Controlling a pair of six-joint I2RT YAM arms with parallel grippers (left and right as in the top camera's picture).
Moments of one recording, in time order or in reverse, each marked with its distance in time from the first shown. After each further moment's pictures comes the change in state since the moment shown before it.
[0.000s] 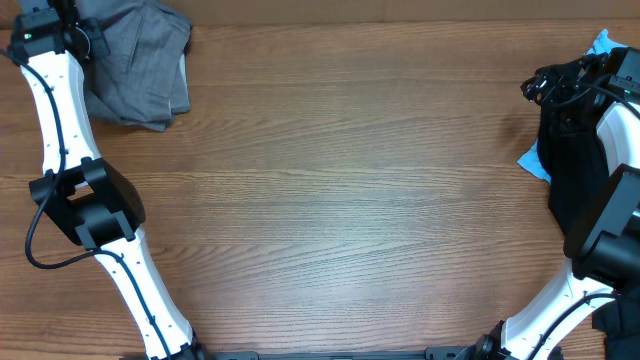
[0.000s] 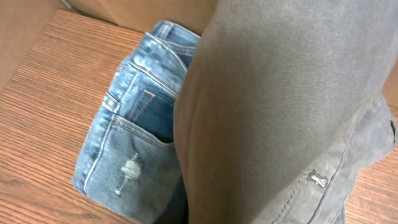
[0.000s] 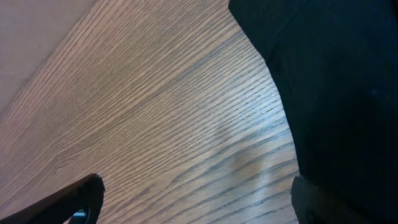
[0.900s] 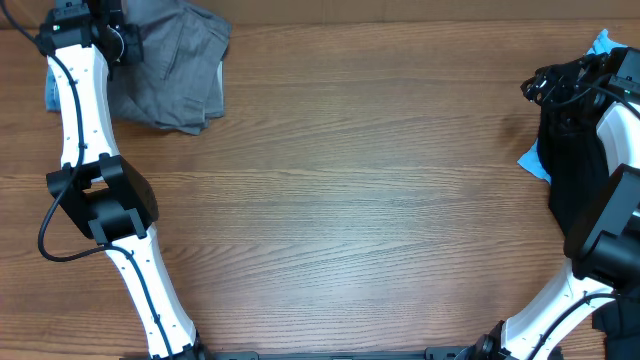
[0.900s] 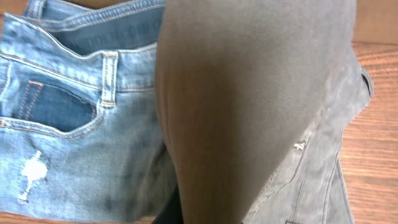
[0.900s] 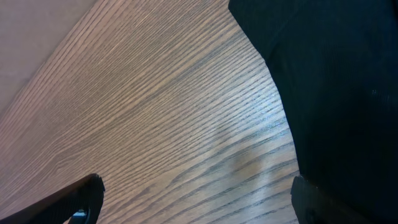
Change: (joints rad) left arm -0.084 0.000 0.000 -0.120 0.128 0.122; right arm 0.000 0.000 0.000 0.000 0.000 0.001
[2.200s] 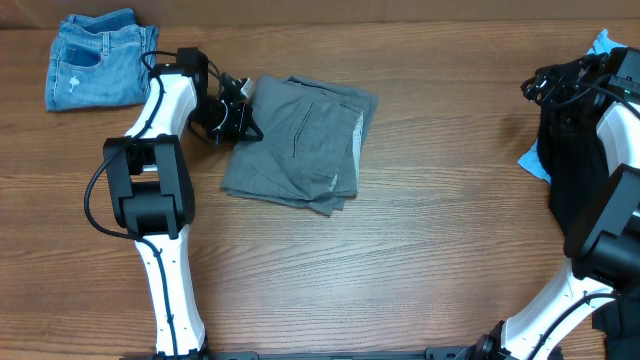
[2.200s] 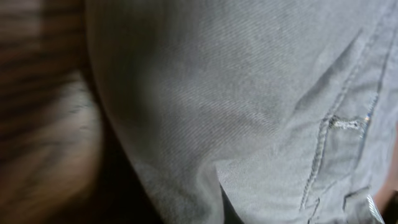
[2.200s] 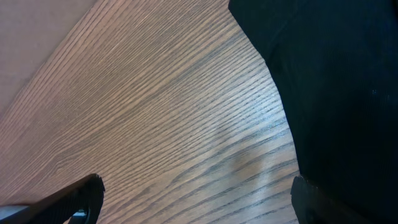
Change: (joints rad) left arm -0.237 -0.027 -0.553 -0.098 0.525 0.081; right arm 0.000 0.000 0.000 0.000 0.000 -0.001
